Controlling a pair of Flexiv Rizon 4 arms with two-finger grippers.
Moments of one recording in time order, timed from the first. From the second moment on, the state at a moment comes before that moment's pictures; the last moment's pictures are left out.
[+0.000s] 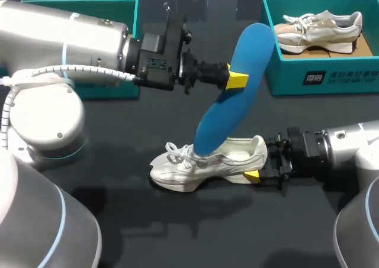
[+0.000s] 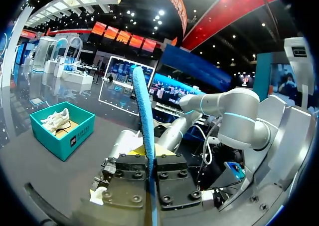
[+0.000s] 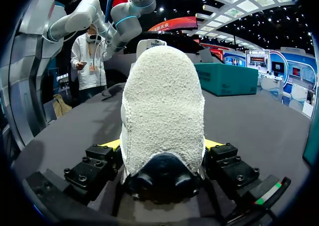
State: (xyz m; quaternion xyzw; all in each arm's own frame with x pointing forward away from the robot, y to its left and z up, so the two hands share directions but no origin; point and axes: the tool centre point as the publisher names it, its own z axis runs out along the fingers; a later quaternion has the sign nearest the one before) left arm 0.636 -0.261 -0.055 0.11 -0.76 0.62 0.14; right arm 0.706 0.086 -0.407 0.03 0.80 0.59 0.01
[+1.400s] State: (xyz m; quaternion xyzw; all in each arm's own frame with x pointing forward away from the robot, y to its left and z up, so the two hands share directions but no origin) left arm 0.625 -0.204 -0.075 0.12 -0.70 0.68 0.14; right arm 0.709 0.077 -0.414 0.03 0.82 0.57 0.02
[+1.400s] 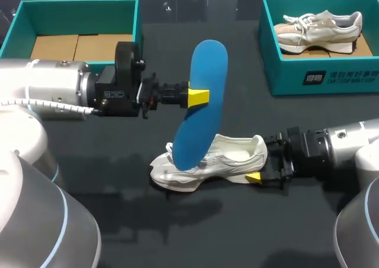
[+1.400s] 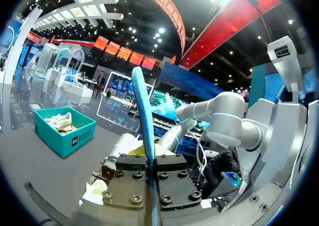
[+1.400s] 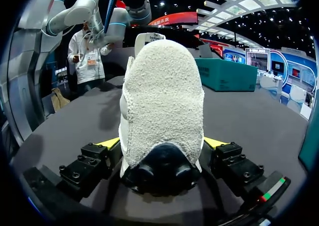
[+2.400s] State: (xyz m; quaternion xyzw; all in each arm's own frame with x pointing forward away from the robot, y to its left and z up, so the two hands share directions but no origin) left arm 0.625 -0.203 -0.075 0.12 -0.70 0.68 0.14; right arm 0.706 0.032 -0.368 0.06 0.93 0.35 0.00
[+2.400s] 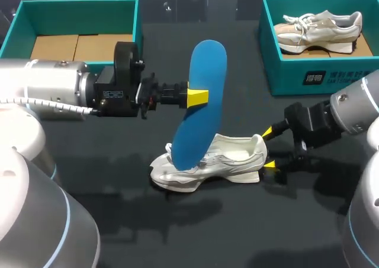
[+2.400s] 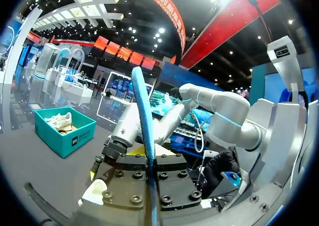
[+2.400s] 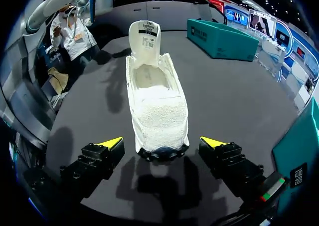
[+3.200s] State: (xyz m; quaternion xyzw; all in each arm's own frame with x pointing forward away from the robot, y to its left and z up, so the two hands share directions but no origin) left arm 0.625 -0.203 -0.075 0.12 -0.70 0.68 0.14; right arm 0.711 0.067 -0.345 0.08 0.98 0.17 -0.01
